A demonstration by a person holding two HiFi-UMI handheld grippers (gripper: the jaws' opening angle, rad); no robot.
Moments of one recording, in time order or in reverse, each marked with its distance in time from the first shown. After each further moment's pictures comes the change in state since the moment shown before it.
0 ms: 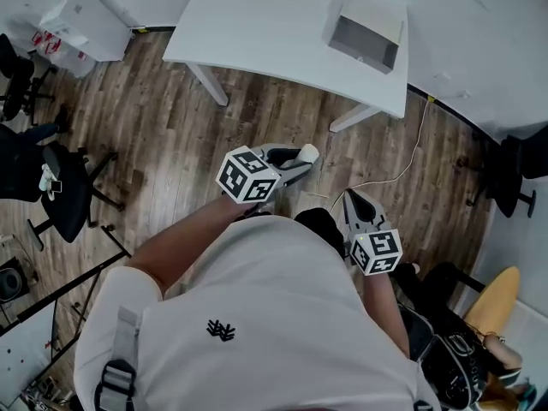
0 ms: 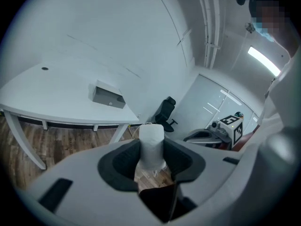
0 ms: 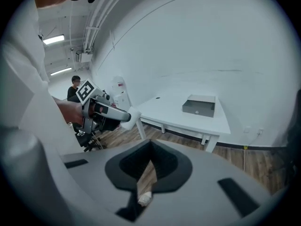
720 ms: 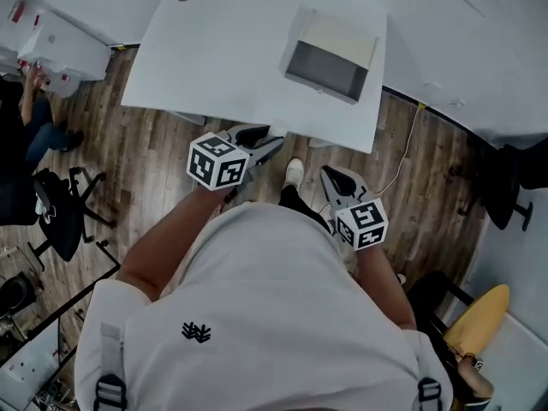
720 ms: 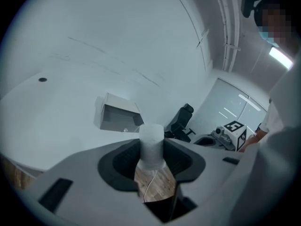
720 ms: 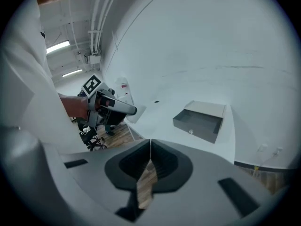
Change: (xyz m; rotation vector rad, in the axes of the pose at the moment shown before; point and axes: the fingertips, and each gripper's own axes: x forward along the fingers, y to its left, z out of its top) left arm 0.086 0.117 0.135 -0.046 -0.050 0.165; right arm 0.108 -0.138 0.090 -0.070 -0.001 0.158
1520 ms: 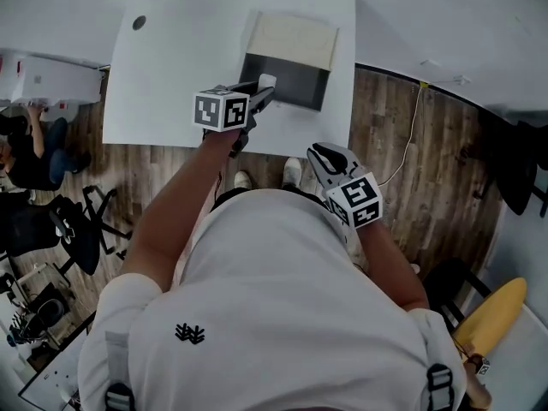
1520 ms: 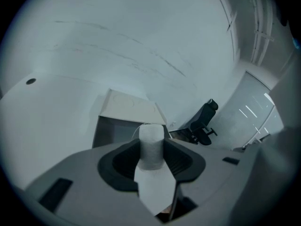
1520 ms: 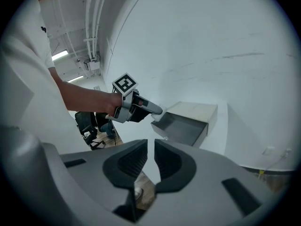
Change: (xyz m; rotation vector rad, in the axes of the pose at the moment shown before) left arm 0.162 0.097 0.084 -0.071 0.119 0.190; right arm 0.025 -0.113 0.019 0.041 -0.019 0.059
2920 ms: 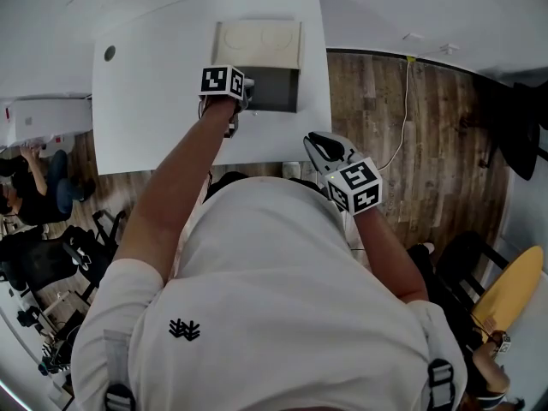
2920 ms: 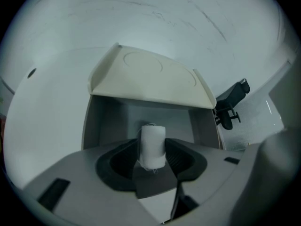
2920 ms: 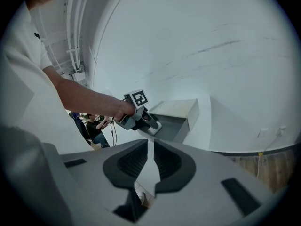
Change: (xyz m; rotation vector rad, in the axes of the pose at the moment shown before) left arm 0.086 0.075 -0.037 -0.089 0.440 0.280; right arm -0.004 -0.056 -0.005 0.180 -0.040 -0.078
